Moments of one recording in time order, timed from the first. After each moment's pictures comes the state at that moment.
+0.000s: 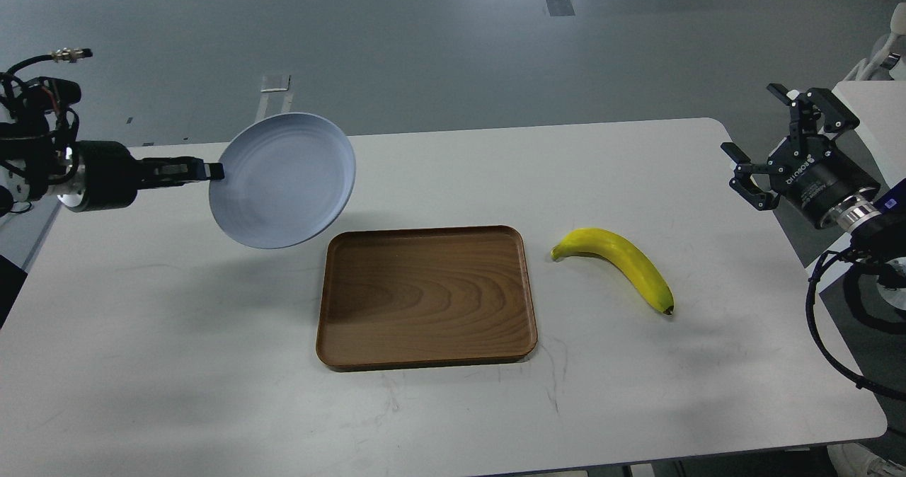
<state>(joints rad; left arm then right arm) -1.13 0.73 -0.13 -0.92 1.35 -0.49 -0.49 0.70 -0.77 0.31 0.84 0.10 0.49 0.49</state>
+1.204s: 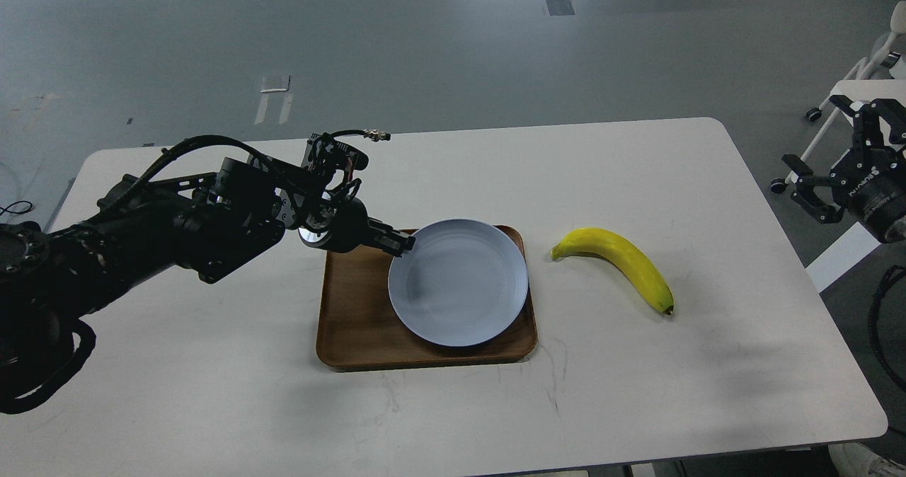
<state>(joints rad) -1.14 0.14 0.10 -0.59 1.48 -0.46 -0.49 0.65 -0.87 0.31 0.82 0.10 0.49 0.49</state>
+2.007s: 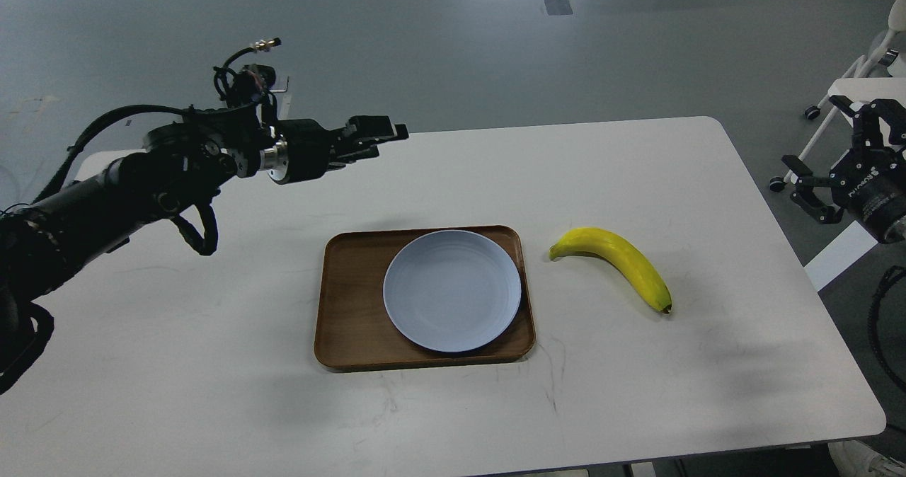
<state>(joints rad) -1.17 0.29 0.06 -0.48 0.50 -0.47 -0.49 0.65 -0.87 0.31 0.83 0.10 0.49 0.49</state>
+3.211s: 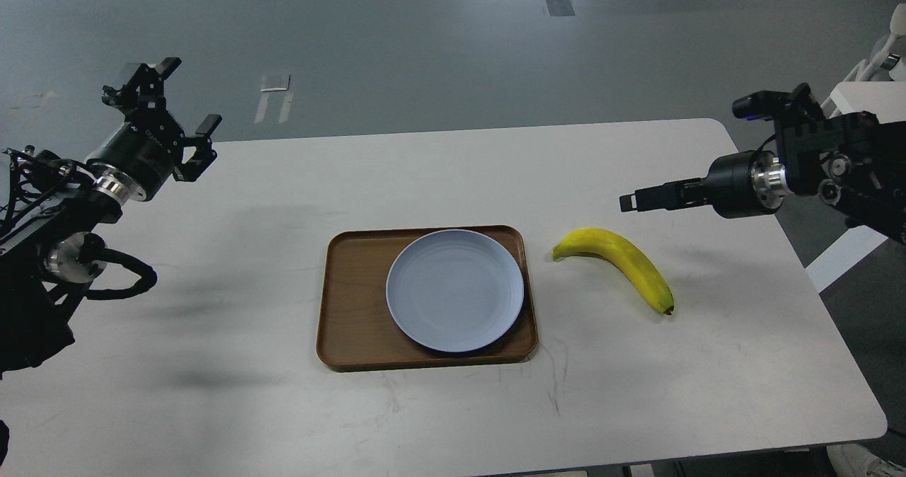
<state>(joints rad) -0.79 0.44 -0.58 -0.49 0.19 -0.49 -0.48 1.28 -0.59 -0.30 0.84 -1.32 0.49 0.49</state>
